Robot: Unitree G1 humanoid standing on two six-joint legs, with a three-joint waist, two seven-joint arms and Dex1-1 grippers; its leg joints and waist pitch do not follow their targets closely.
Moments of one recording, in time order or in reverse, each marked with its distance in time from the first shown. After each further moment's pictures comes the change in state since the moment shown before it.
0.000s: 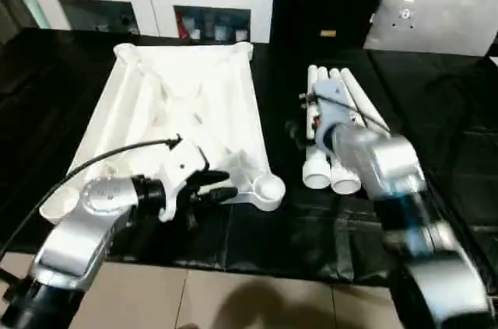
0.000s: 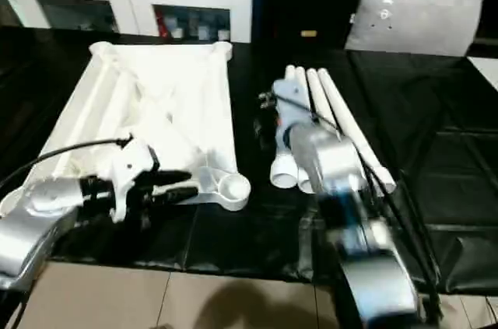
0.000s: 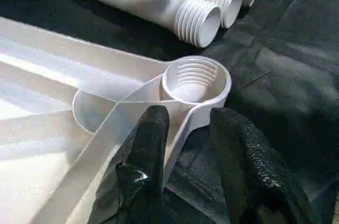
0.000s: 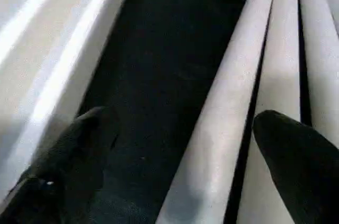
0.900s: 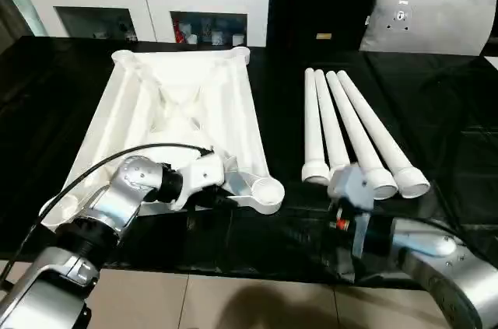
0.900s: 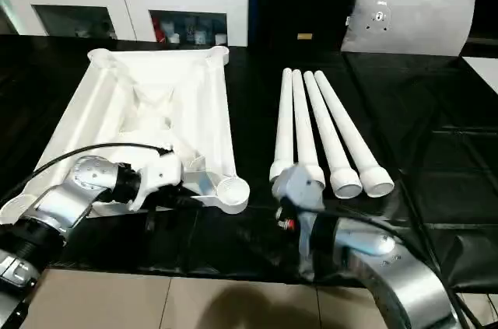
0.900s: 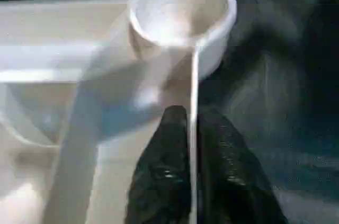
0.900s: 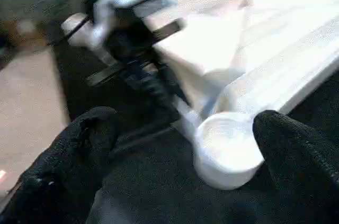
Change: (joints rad) left arm -0.313 -0.055 -0.190 0.712 0.118 -0.516 -0.300; right arm 0.765 -0.303 0.089 -0.908 0.257 -0.297 0.609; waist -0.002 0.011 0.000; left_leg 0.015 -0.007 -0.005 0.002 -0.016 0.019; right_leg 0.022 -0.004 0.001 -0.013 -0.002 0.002
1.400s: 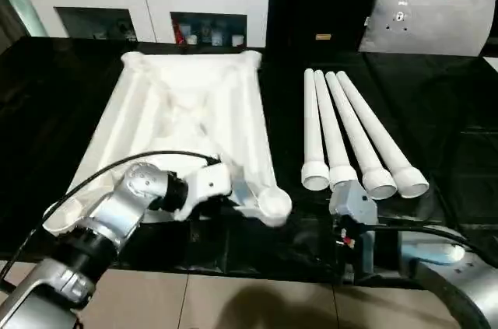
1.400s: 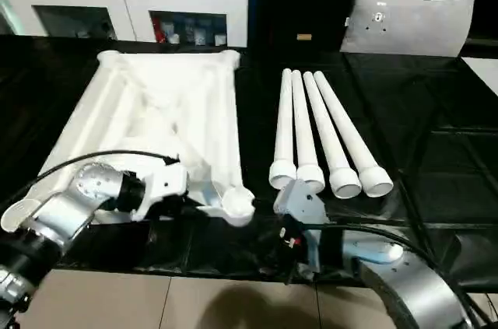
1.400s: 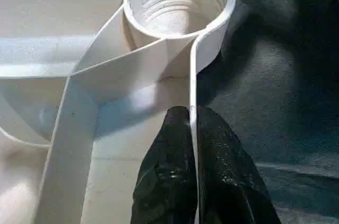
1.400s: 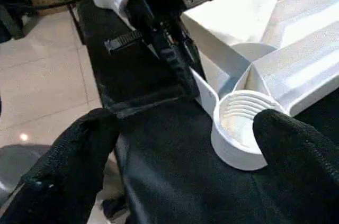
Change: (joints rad) left arm 0.017 0.032 -0.093 -0.078 0.064 0.043 0.017; right arm 0.044 -0.127 0.054 -0.019 -0.021 -0.007 0.124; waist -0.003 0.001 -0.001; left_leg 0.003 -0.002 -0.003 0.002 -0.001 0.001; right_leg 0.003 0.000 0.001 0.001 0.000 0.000
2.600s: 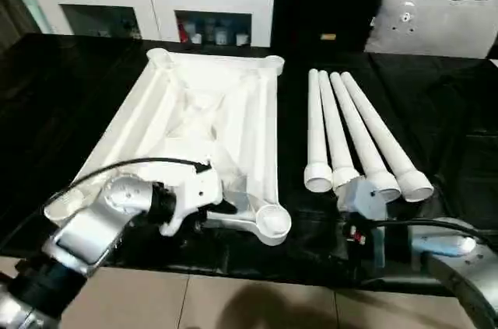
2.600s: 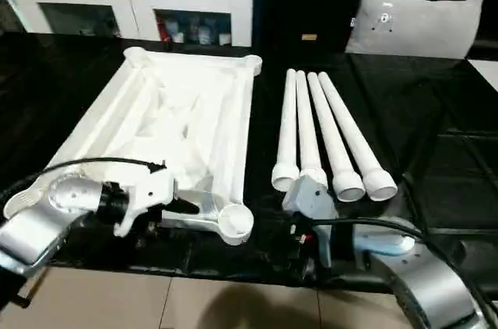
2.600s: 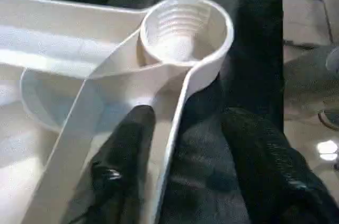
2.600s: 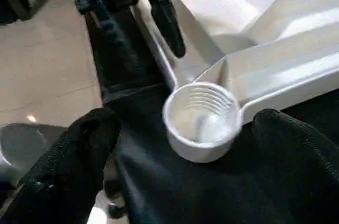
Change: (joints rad) left arm 0.151 0.138 0.023 -0.400 -0.115 0.261 0.040; right arm -0.019 -0.034 -0.023 0.040 0.021 0.015 0.071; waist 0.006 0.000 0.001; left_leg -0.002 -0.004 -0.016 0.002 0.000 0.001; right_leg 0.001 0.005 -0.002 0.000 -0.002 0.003
